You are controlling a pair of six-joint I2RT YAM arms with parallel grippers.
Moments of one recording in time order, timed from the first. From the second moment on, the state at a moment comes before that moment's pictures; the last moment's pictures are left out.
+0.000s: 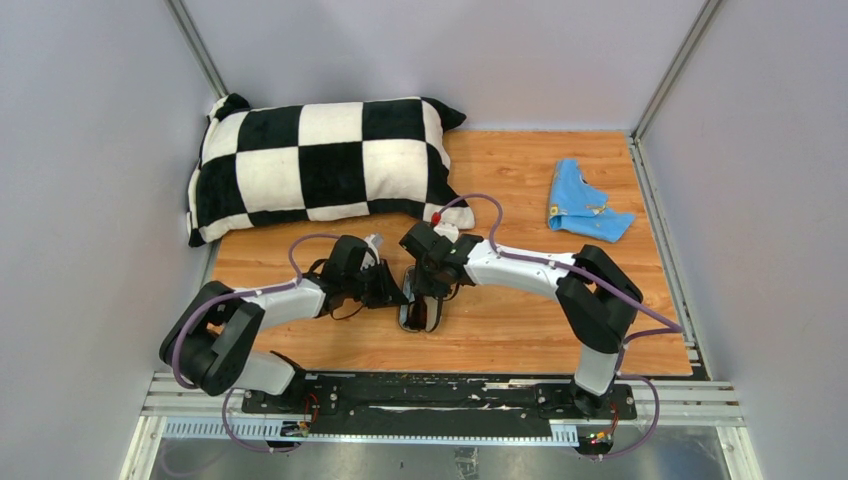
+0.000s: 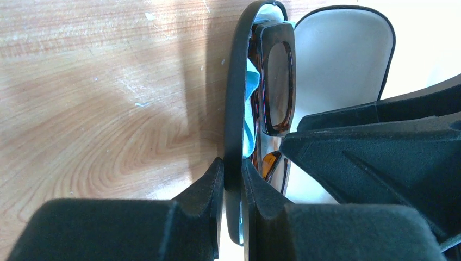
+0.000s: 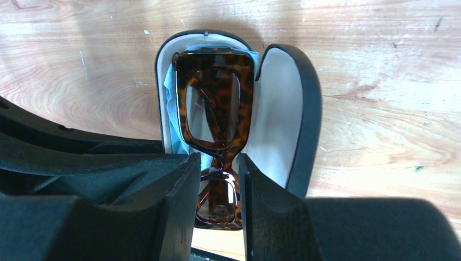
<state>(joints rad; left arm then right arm) -0.51 1.40 0.46 0.12 0.42 -0.74 0.97 1.79 1.22 -0.52 0.15 1.00</state>
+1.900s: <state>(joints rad) -0.53 1.44 0.44 0.20 0.39 -0.78 1.00 1.86 1.31 -0.60 0.22 0.96</state>
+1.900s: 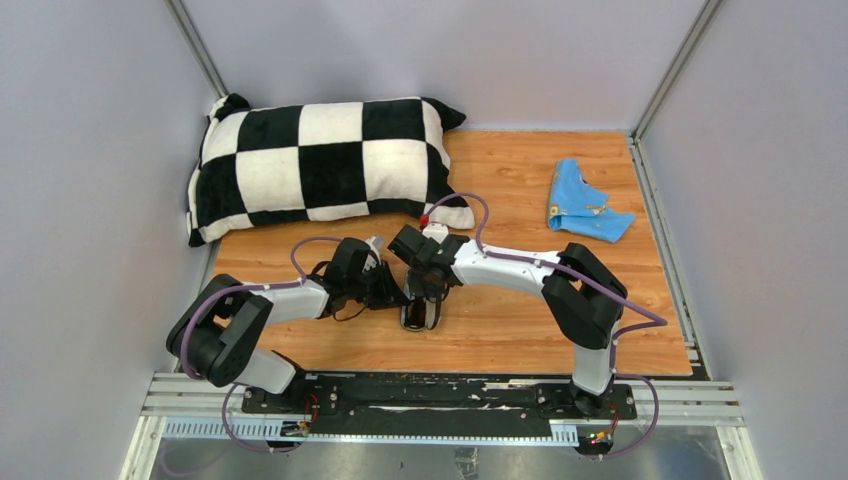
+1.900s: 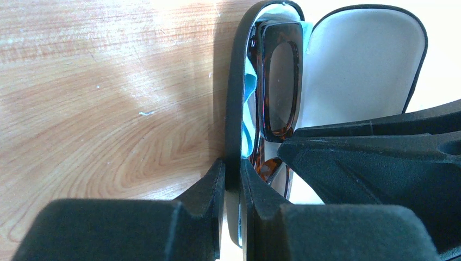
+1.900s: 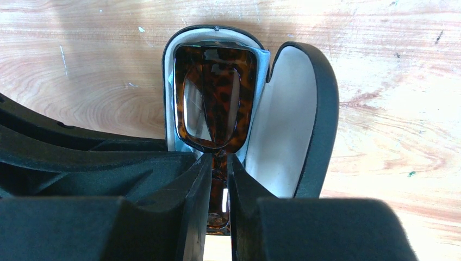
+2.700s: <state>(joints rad) -0.53 1.40 0.40 0.23 0.37 -0.80 1.00 1.82 1.25 -0.47 0.23 0.93</state>
